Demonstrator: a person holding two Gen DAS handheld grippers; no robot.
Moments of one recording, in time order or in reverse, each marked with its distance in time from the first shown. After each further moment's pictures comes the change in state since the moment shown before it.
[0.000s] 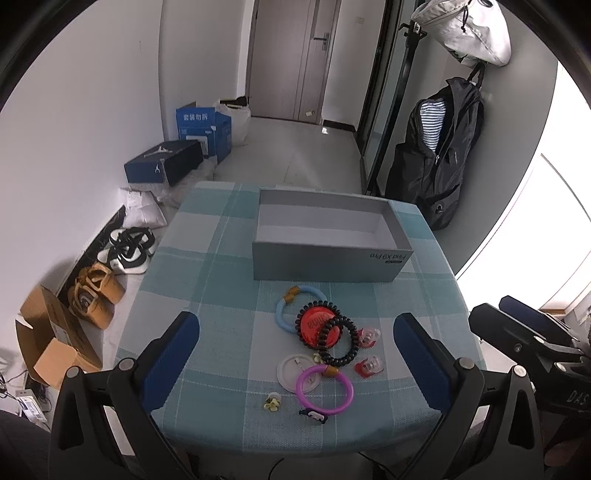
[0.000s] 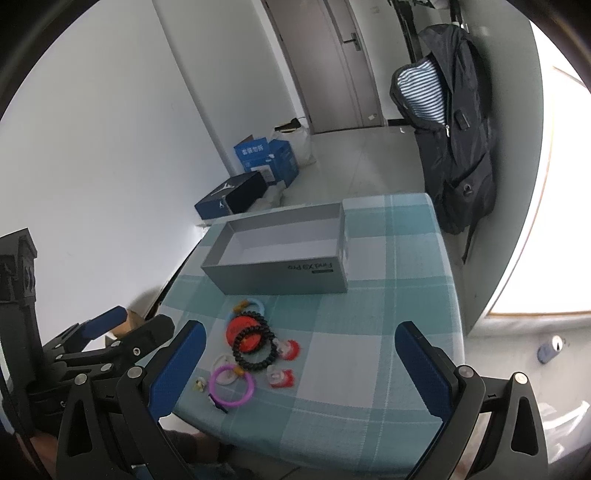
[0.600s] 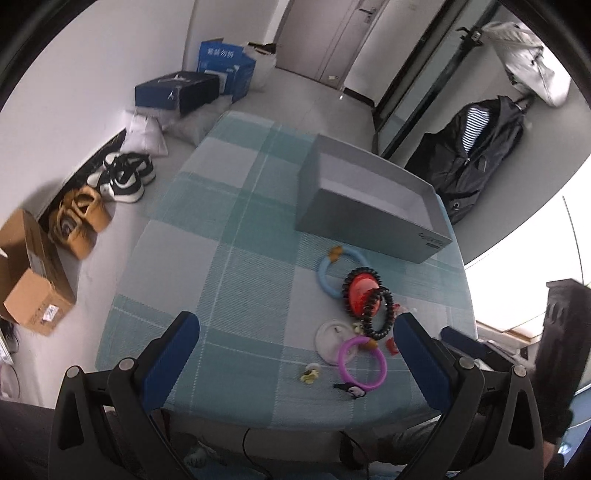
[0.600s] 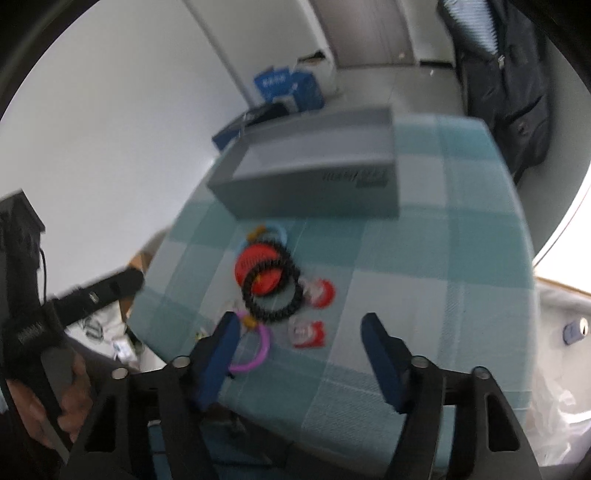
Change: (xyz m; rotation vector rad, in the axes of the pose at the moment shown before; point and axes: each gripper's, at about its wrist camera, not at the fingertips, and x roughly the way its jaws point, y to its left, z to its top) left arm 0.028 0.065 -0.013 -0.218 0.183 -0.098; right arm 0.076 0.016 -0.030 -0.044 0.297 0.091
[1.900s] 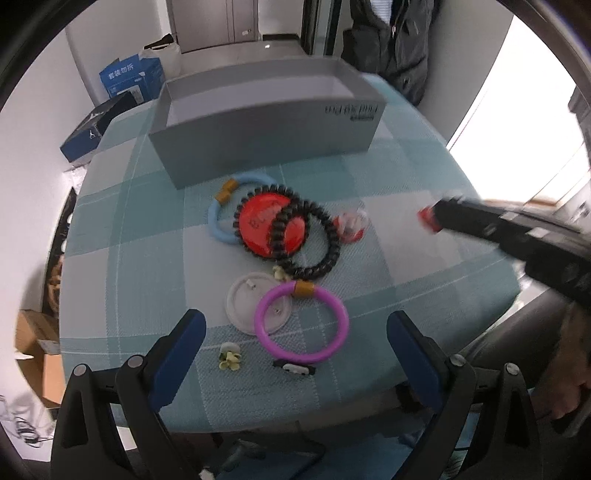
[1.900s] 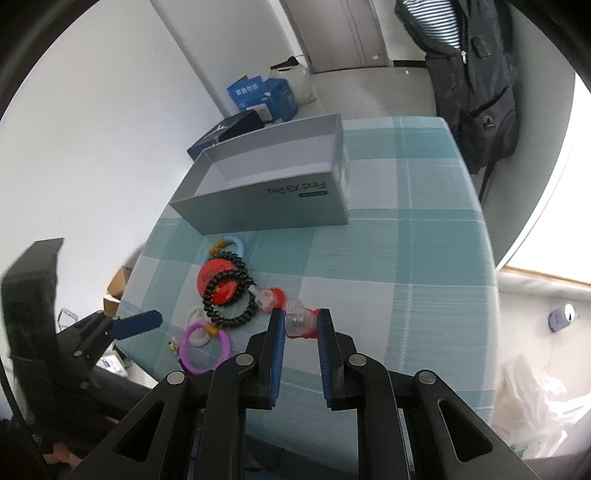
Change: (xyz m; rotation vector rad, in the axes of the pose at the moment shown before) left arm 0.044 -0.079 -0.038 0.467 0.206 0.091; right arm -0.028 -0.034 -0.006 0.074 -0.066 -0.070
